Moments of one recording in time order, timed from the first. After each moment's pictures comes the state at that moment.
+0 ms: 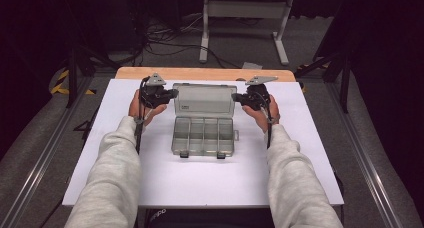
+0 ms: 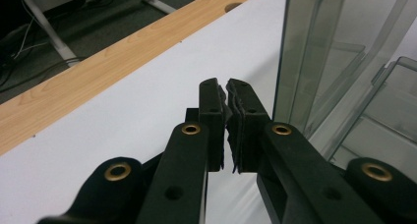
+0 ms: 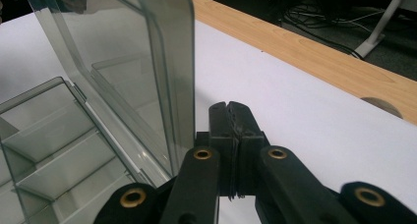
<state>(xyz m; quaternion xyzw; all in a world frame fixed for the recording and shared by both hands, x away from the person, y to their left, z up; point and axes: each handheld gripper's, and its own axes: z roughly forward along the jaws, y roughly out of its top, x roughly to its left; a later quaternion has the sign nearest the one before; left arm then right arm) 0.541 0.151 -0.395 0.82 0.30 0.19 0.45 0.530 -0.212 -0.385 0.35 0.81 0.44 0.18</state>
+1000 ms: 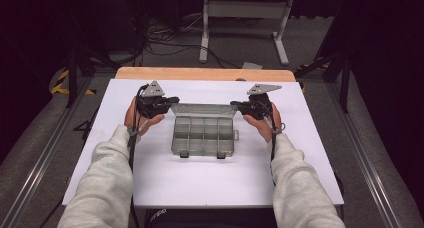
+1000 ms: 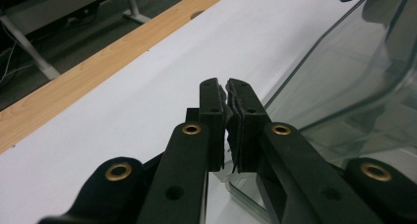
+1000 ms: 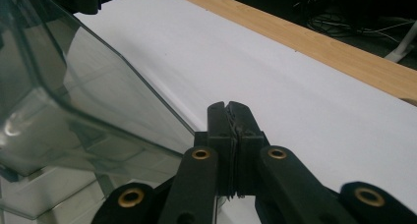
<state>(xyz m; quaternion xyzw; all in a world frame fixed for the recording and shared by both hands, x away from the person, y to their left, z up) 0.498 0.152 -0.388 0.83 0.24 0.19 0.47 0.497 -0.213 -0.386 0.31 0.81 0.47 0.16</state>
